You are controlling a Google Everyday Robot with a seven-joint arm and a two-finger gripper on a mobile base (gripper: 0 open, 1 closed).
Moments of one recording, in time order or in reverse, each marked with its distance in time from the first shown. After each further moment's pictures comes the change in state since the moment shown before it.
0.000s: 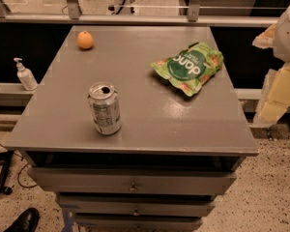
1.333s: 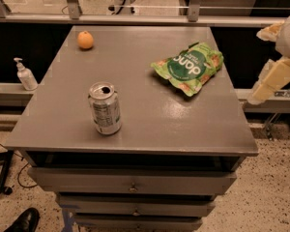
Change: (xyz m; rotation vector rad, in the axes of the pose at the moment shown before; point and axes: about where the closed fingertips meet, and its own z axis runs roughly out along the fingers) arm 0.028 -0.083 0.046 0.105 -0.200 0.053
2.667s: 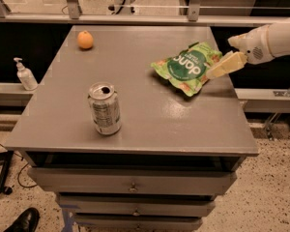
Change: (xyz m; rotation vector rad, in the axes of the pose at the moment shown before) arm -0.021 -0.106 0.129 -0.027 -0.424 0.310
